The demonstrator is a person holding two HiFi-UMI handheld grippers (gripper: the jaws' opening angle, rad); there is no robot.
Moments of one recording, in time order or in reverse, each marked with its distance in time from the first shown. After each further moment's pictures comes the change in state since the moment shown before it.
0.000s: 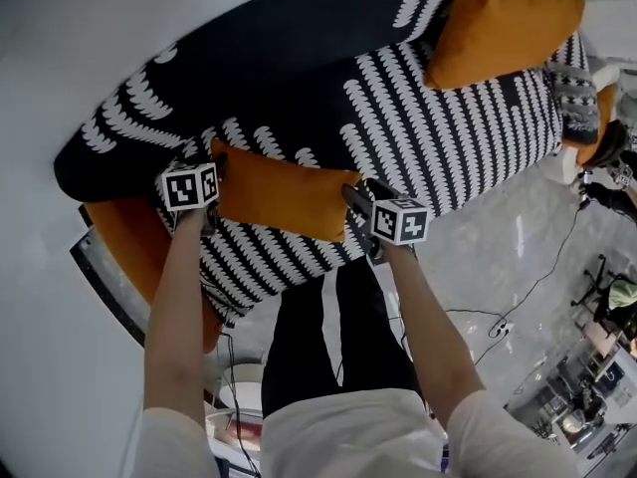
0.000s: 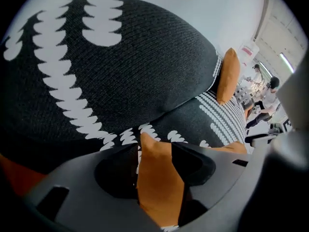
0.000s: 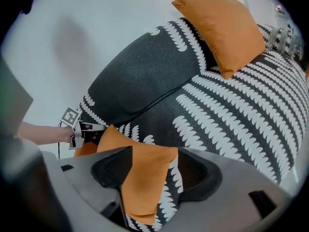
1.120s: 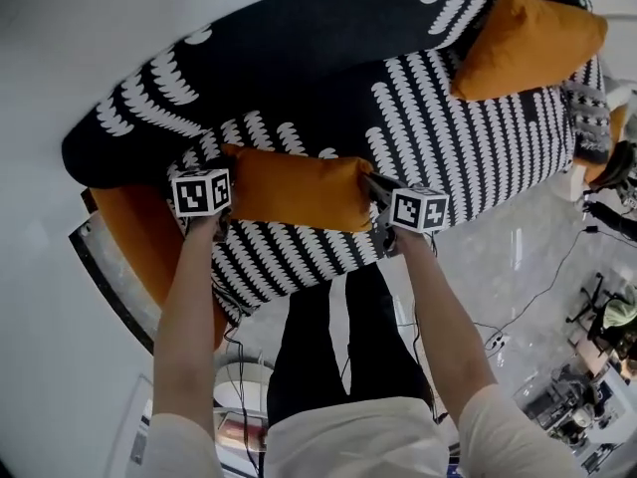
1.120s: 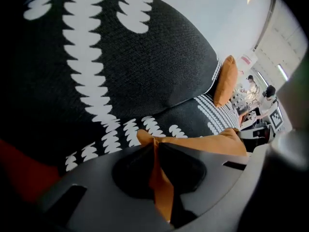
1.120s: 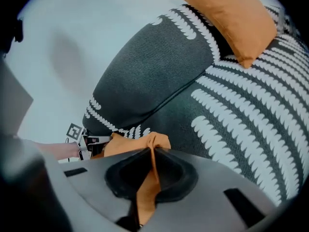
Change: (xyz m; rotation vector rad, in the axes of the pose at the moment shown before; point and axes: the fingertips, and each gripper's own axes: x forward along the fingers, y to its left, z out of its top) left arm 0.002 0.004 -0.099 -0.074 -0.034 -0.091; right arm 0.029 0.016 -0.052 0.016 0.019 0.125
